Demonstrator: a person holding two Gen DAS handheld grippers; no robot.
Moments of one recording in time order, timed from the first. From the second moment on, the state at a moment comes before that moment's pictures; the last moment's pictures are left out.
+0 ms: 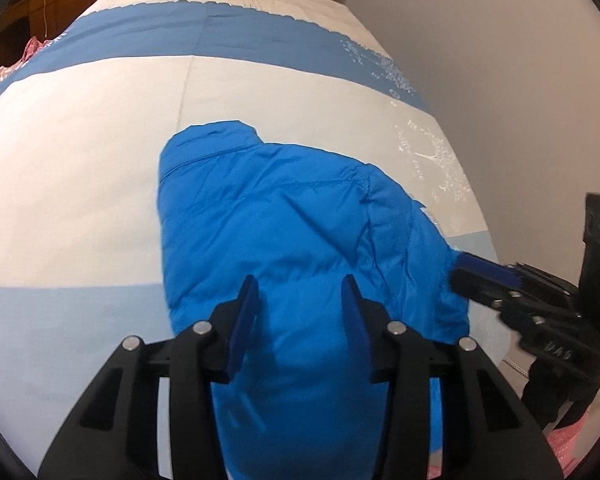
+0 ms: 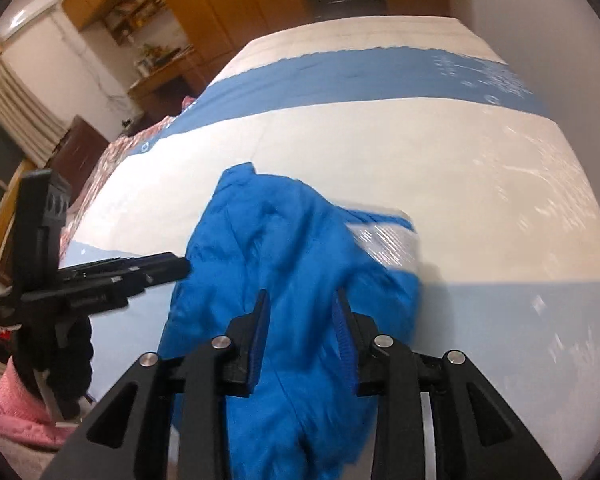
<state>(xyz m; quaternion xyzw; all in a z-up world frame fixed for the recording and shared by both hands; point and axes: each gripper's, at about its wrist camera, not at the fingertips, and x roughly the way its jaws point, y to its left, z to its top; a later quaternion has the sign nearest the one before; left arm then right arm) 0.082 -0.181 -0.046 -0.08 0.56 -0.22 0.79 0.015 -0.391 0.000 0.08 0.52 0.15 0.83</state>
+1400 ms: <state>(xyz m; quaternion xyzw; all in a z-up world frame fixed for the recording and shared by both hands) 0.010 -0.176 -0.077 -0.03 0.60 -0.25 0.76 -0.048 -0.387 -0.049 0.09 0.59 0.13 0.79</state>
